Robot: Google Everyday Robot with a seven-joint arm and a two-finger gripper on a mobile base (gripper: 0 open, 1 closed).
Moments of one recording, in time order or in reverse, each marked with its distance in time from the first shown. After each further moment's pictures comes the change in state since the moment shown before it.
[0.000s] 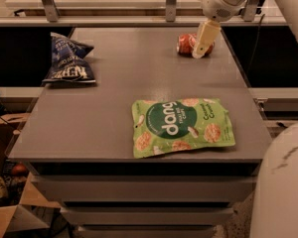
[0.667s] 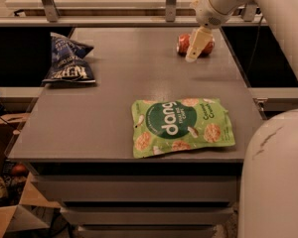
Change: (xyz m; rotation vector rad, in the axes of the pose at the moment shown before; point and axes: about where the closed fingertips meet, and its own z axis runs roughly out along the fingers) arm -0.001 -0.006 0.040 -0.014 -0.041 0.022
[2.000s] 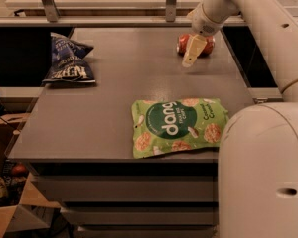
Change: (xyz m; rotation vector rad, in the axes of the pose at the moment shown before) arm 0.015 -0.001 0.046 -0.067 0.006 0.040
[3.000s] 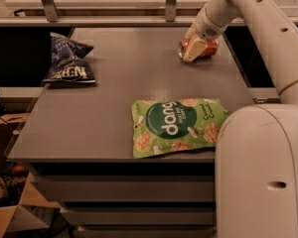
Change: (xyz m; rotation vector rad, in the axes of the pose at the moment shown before) arm 0.019 0.002 0.009 -0.026 0.007 0.039
